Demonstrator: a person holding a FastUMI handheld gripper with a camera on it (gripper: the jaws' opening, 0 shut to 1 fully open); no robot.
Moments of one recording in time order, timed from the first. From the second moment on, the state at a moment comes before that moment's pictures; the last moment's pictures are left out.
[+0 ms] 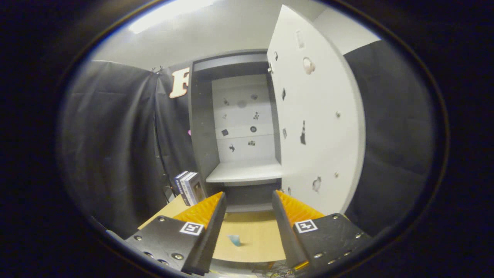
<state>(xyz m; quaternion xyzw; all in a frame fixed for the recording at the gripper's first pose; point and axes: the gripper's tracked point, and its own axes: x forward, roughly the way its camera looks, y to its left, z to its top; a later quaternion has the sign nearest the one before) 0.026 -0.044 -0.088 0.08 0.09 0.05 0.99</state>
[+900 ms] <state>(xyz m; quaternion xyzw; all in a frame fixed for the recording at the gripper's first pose) 0.118 0.060 -0.331 0.08 0.26 0.07 0.96</state>
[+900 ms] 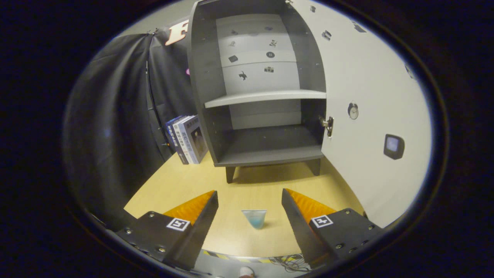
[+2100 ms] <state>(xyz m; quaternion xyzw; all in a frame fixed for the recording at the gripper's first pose) 0.147 0.072 -0.451 0.06 0.32 0.07 0.94</state>
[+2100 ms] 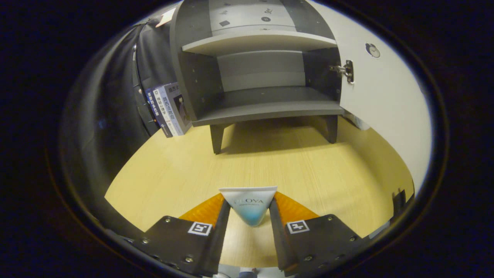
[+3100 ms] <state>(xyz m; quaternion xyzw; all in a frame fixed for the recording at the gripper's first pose) 0.231 0.071 -0.168 0.03 0.10 0.10 0.99</state>
